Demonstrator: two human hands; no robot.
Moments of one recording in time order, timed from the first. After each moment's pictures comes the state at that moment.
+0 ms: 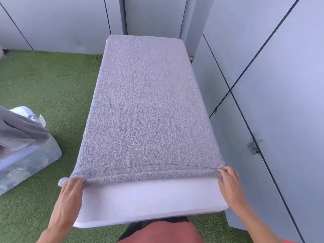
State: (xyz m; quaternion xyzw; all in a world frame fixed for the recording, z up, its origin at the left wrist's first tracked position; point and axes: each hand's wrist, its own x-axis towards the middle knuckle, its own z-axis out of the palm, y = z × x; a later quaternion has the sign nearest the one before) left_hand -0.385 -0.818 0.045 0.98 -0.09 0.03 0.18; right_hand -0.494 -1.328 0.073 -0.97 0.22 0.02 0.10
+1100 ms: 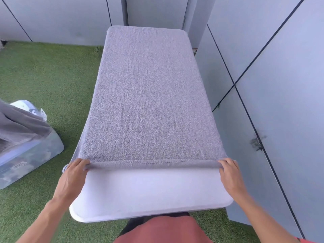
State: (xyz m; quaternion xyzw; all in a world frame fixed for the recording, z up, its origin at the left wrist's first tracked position) left_hand -0.327 -0.822 0.070 0.98 -0.08 -0.07 0.16; right_hand -0.468 -1.337 0.067 -0.97 0.20 0.03 0.12
